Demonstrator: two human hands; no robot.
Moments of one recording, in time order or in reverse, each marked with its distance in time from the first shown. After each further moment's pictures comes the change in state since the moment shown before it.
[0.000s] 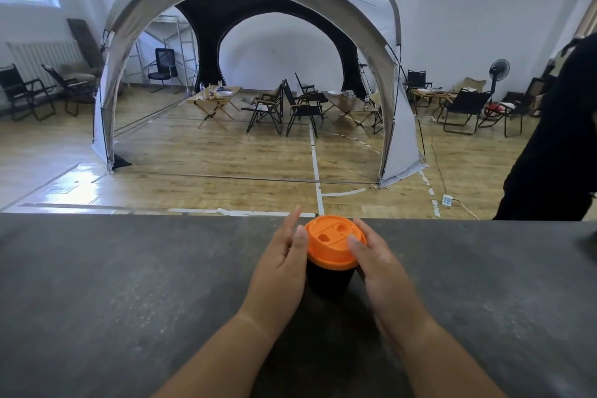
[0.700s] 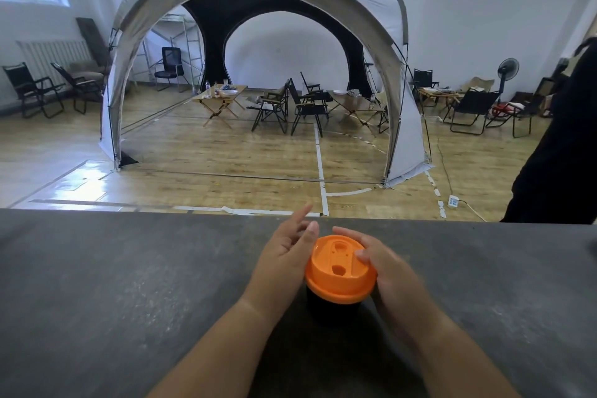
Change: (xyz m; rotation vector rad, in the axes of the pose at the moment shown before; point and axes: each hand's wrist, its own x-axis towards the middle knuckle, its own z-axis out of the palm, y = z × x) left_hand 0.010 0.007 -0.007 -0.063 -0.028 -0.046; right_hand 0.003 -0.009 -0.008 -0.087 -0.157 0.065
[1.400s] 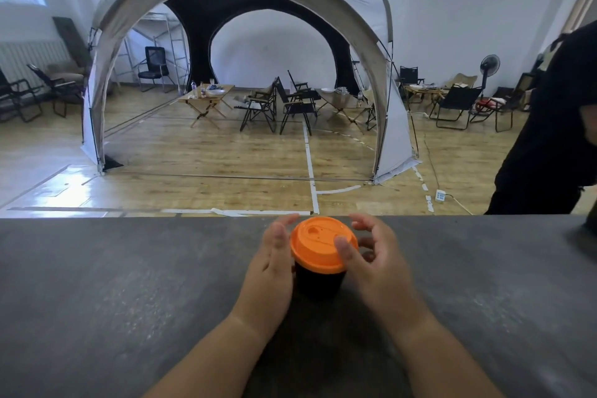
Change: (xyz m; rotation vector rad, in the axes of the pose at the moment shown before) left_hand -0.009 -0.014 0.010 -0.025 0.011 0.050; right_hand 0.003 0.021 -0.012 -0.285 0.215 -0.276
